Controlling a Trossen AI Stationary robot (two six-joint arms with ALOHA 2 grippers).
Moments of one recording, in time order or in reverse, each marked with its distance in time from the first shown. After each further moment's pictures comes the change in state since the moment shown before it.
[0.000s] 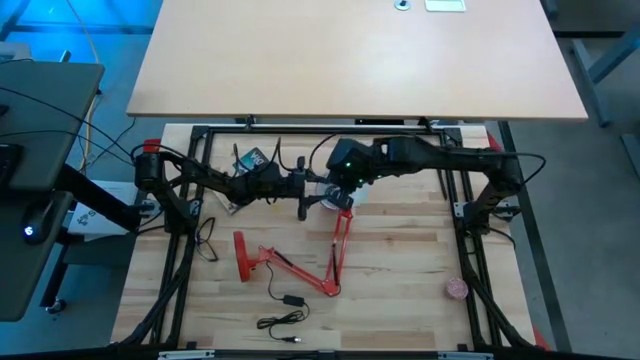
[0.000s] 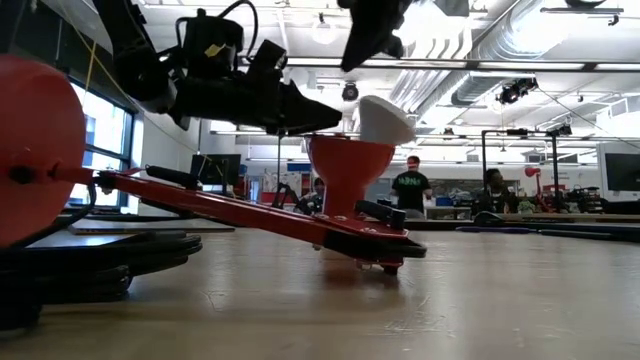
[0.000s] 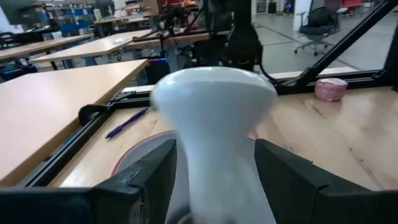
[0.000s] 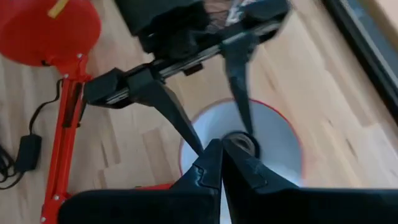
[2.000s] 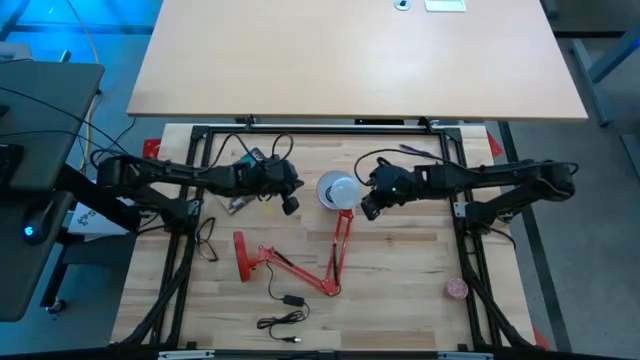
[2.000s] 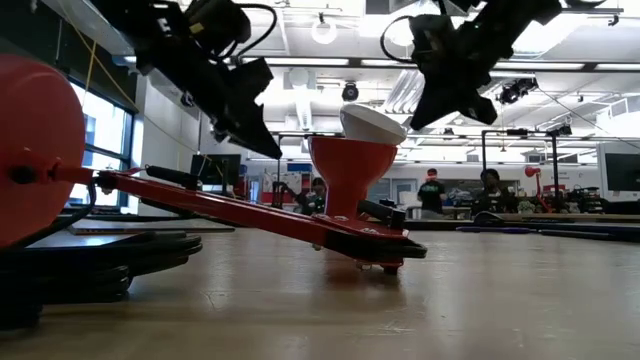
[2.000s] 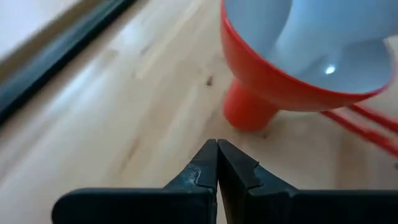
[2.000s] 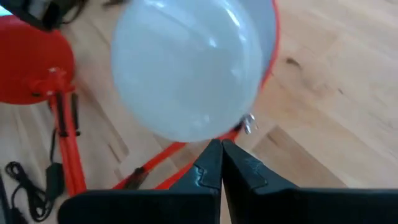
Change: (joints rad) left arm -0.016 -0.304 0.097 -0.962 -0.331 -0.253; right arm 0.019 -0.432 -0.803 0.467 0.010 0.528
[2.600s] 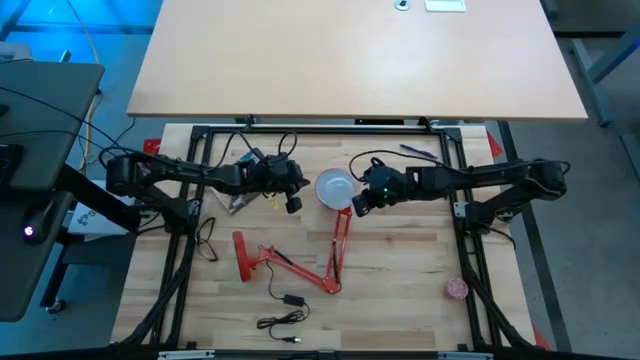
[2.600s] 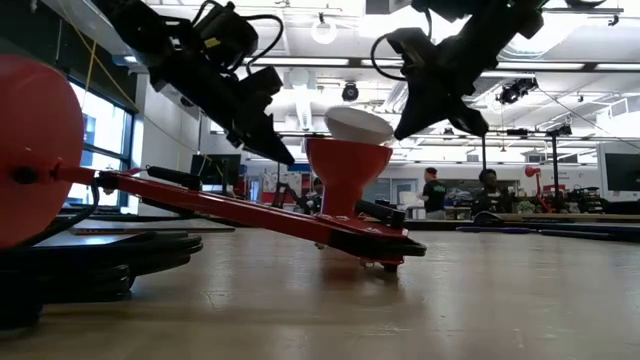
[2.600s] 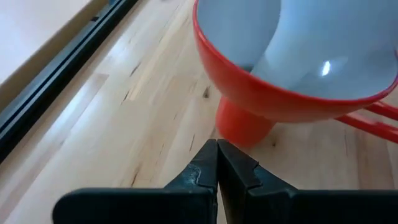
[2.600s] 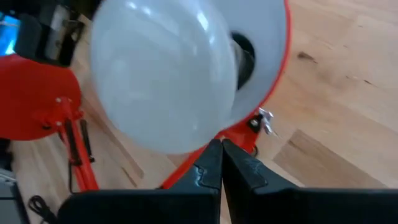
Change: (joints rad) left arm 0.044 0.078 0.000 0.127 0.085 0.142; right arm -0.009 0.081 0.000 0.109 -0.006 0.142
